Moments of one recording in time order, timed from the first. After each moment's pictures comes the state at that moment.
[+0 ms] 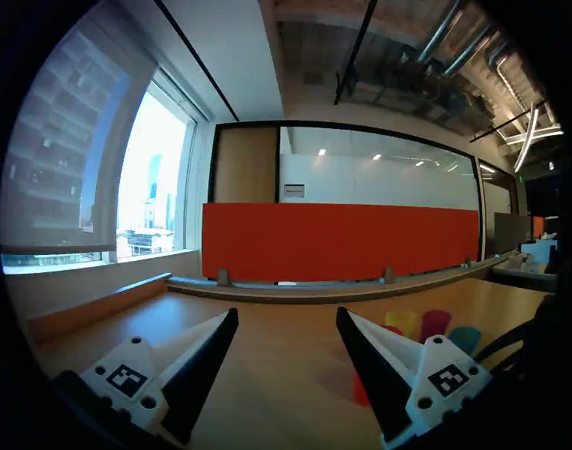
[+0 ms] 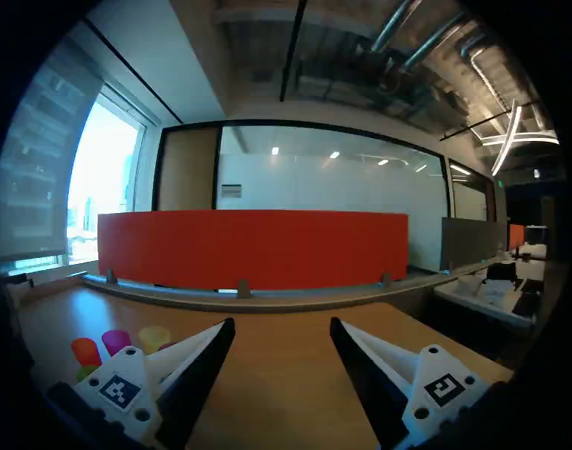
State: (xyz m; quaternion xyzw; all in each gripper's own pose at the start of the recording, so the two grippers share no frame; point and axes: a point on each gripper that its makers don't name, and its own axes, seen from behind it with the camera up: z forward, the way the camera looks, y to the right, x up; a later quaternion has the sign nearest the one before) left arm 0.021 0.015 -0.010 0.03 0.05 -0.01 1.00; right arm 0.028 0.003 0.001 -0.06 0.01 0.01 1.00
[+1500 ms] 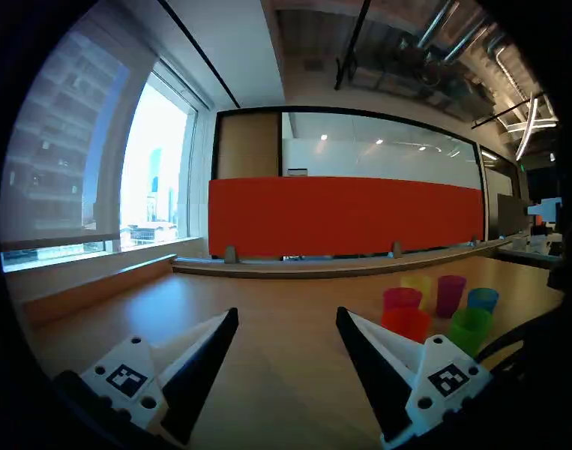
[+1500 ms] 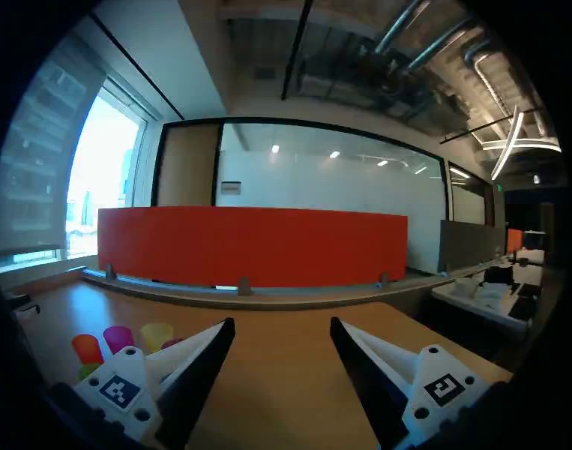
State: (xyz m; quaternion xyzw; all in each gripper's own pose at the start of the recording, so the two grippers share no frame) left arm -0.045 -0.004 -0.004 0.04 0.02 0.00 1.00; right arm 0.026 -0.012 -0.002 -0.07 0.00 0.00 1.00
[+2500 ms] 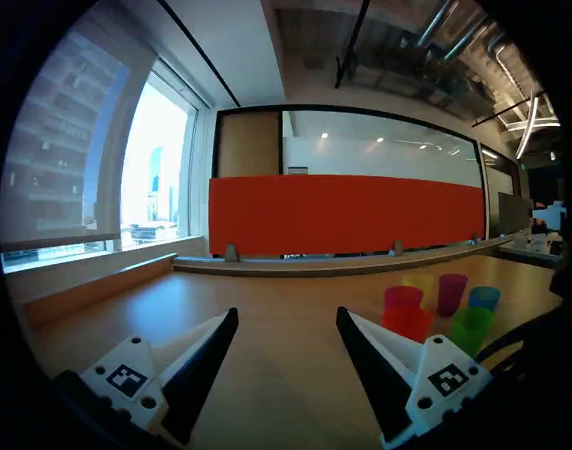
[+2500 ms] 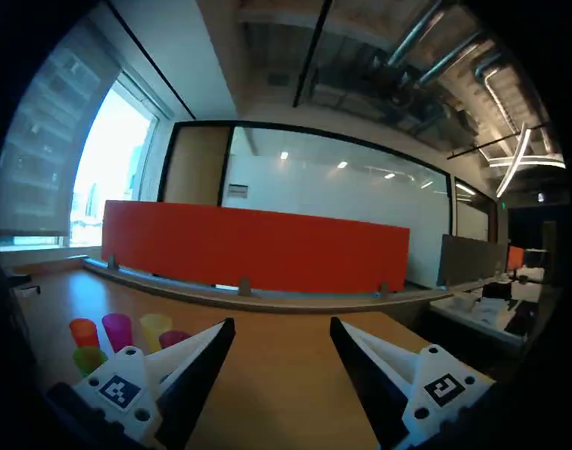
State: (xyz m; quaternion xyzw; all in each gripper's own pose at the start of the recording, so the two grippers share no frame) left arm -0.043 -0.006 -0.005 0.04 0.02 0.00 1.00; right arm 0.018 -0.016 -0.015 -0.05 0.02 -0.04 1.00
